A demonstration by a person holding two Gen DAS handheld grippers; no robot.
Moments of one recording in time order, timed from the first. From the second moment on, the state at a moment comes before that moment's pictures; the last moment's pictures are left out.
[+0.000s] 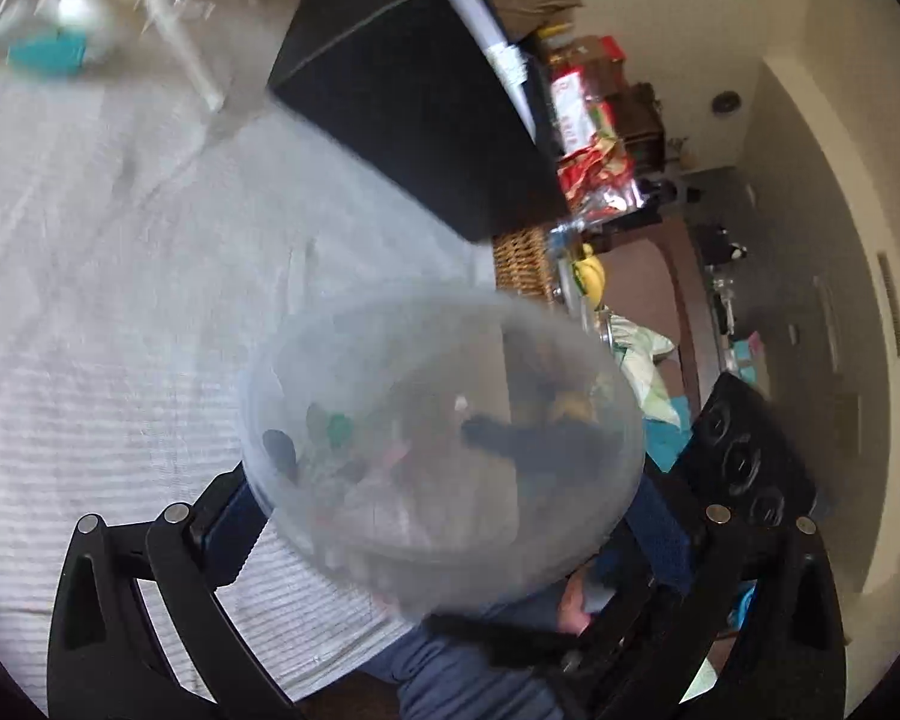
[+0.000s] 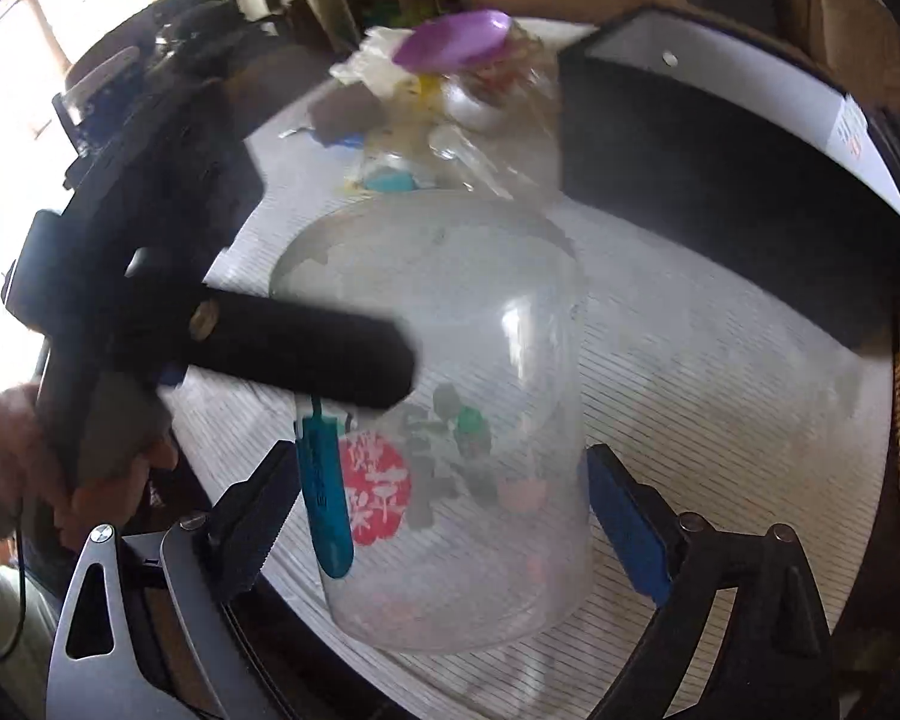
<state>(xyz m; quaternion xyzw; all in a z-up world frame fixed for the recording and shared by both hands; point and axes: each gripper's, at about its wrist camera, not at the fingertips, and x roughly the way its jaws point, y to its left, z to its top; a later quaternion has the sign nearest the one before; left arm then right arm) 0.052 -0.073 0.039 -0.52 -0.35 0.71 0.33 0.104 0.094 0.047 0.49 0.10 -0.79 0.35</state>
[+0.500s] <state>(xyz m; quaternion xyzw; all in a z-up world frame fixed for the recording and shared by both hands) 0.119 -0.057 0.084 -0.47 -0.10 0.79 0.37 0.136 0.077 0.033 0.45 0.06 -0.83 0.33</state>
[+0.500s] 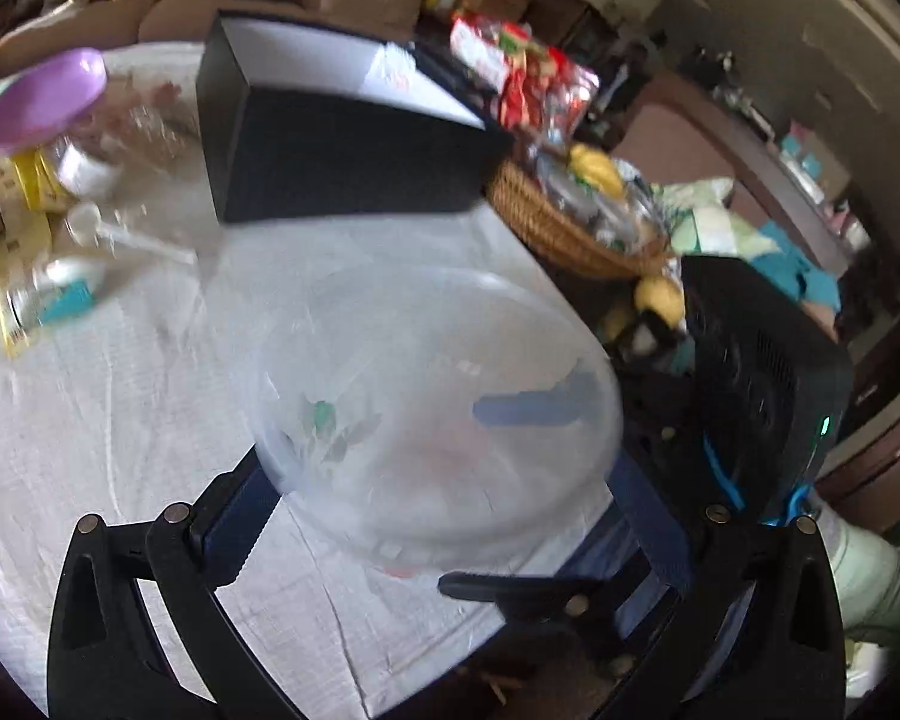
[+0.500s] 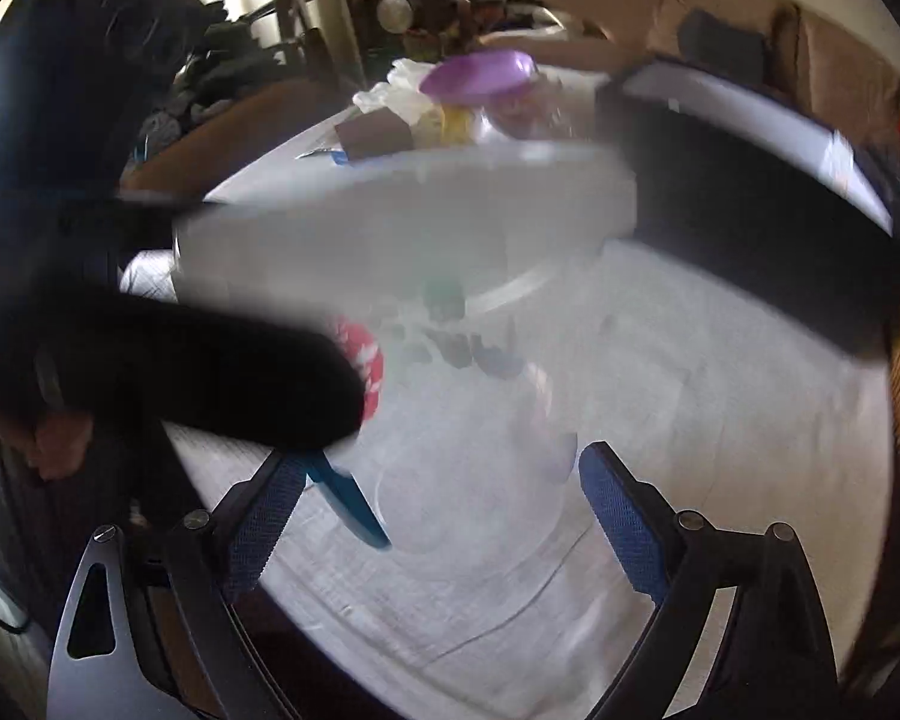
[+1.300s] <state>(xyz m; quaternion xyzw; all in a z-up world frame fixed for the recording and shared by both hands) 0.106 -0.099 0.095 -0.47 -0.23 0.75 0.41 0.179 0.163 0.078 0.44 -0.13 -0.83 0.32</state>
